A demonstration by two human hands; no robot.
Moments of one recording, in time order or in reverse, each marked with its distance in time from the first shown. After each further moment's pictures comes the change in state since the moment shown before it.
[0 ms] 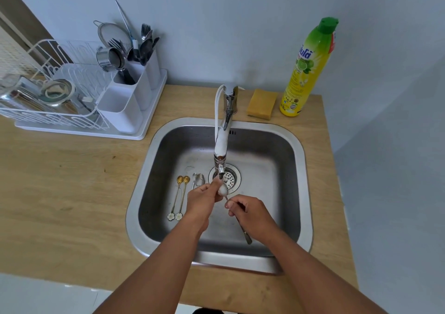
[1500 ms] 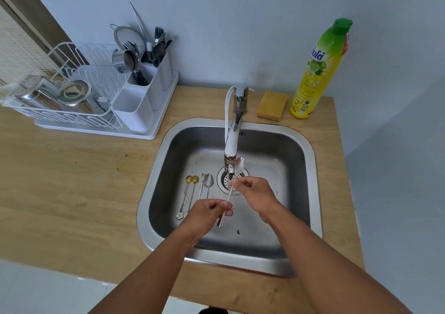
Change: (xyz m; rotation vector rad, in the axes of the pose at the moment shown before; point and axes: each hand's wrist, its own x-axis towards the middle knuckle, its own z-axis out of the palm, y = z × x) left_hand -0.005 -0.021 -0.042 0.394 -0.286 0.111; right_hand 0.043 -0.033 -0.007 0.380 0.055 0.190
